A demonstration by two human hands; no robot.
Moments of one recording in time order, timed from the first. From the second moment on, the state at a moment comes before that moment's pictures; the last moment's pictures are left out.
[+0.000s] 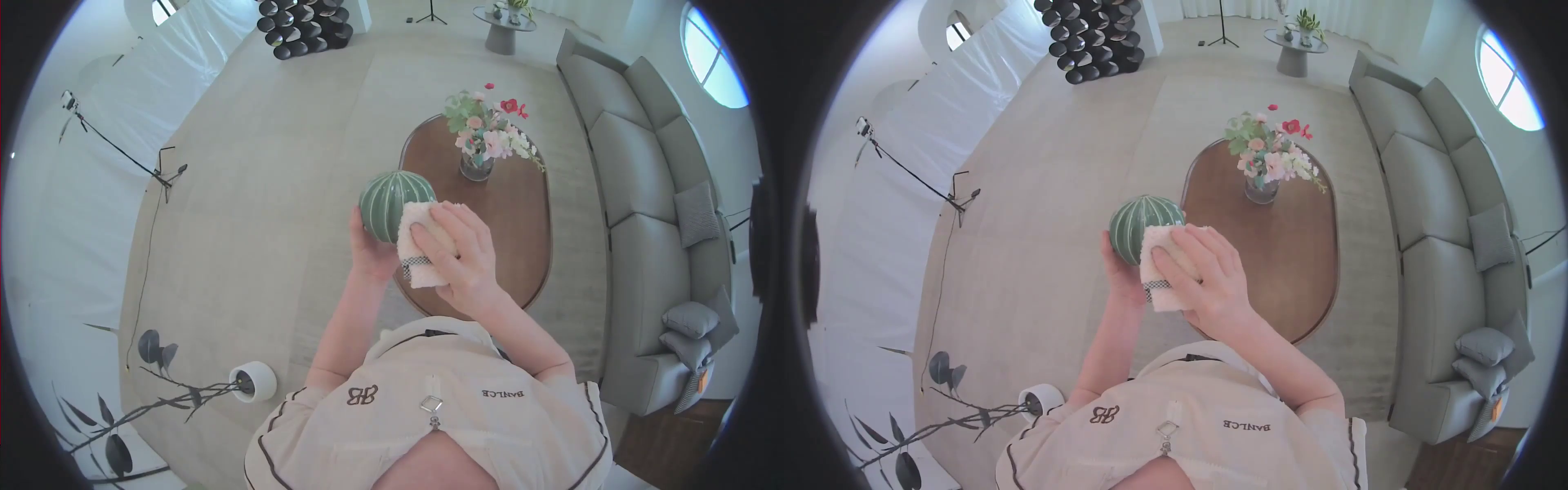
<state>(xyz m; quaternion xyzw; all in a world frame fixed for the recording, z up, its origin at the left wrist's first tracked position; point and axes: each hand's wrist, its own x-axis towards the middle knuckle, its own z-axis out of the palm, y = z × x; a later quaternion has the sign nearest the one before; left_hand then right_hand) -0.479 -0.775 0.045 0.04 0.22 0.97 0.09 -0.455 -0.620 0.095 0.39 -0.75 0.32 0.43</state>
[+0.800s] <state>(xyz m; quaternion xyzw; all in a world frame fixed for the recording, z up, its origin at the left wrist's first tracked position) -0.468 -0.792 0.050 0.04 0.25 0.96 0.13 -0.462 -0.612 0.117 0.38 -0.76 0.41 0.33</state>
